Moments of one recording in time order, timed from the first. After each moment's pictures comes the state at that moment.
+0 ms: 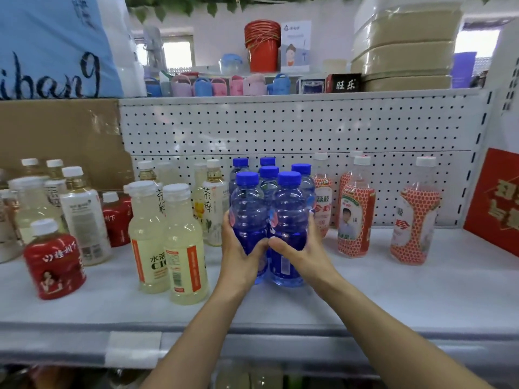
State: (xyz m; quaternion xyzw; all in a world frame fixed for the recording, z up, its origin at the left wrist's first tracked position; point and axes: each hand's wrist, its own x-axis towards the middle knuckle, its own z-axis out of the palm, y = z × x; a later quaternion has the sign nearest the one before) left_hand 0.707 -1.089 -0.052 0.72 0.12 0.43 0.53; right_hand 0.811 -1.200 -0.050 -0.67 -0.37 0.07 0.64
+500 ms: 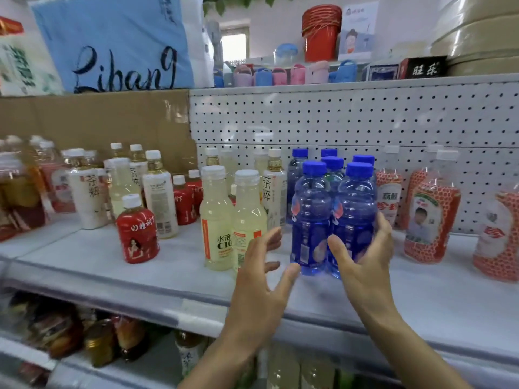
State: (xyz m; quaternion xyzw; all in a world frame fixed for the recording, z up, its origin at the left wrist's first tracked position) left_hand 0.595 -1.112 -0.053 0.78 0.15 0.45 0.41; right_hand 0.752 -1.191 -0.062 -0.64 -0.34 -0.09 0.69
